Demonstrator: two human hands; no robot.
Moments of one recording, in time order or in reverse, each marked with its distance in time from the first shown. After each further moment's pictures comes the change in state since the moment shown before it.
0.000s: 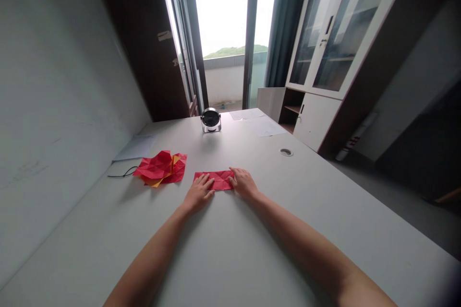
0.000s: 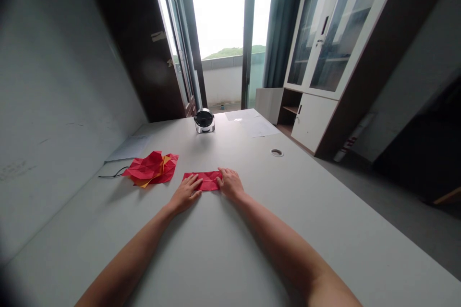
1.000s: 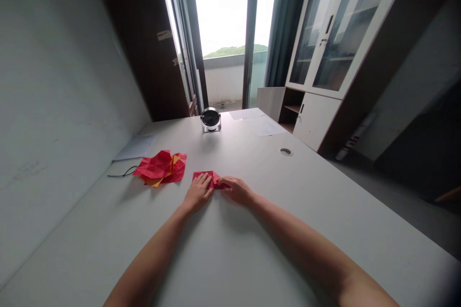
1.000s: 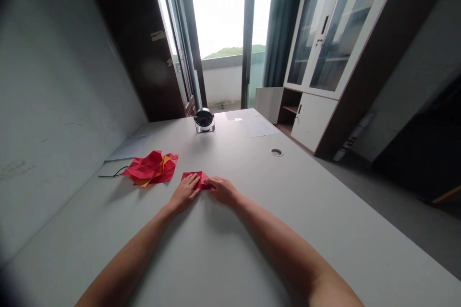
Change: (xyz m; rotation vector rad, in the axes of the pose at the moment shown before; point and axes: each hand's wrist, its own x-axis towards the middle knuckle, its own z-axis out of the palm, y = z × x) left_hand 0.001 -0.005 0.006 0.020 0.022 -0.035; right_hand -0.015 -0.033 -0.021 0.300 -0.165 -0.403
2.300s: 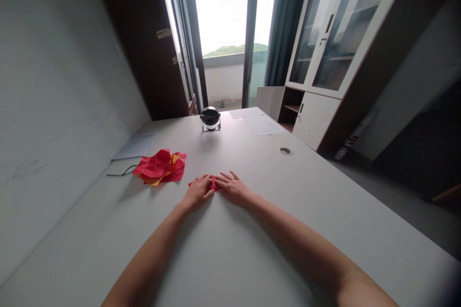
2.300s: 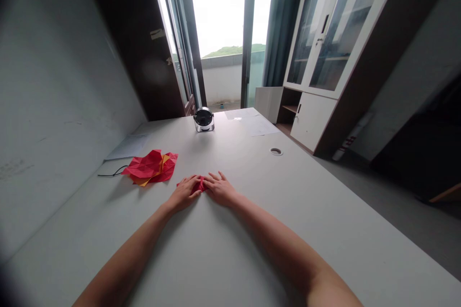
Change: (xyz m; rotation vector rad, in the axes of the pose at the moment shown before) left_hand -0.006 0.015 -0.018 -0.141 0.006 0.070; right_hand -0.001 0.002 0.009 -0.253 -0.121 -0.013
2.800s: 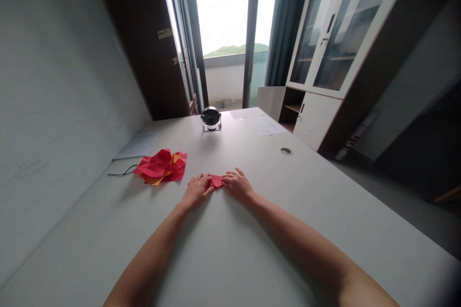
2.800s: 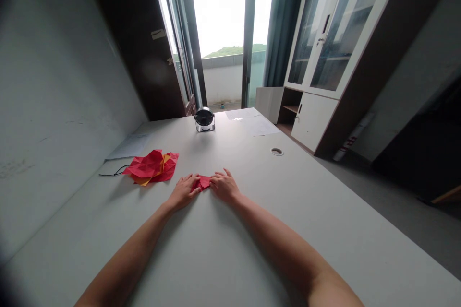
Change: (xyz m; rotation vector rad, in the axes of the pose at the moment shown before) left_hand 0.003 -0.004 0.000 0.063 -0.015 -0.125; right_hand 0.002 0.008 0.001 -0.024 0.181 0.118
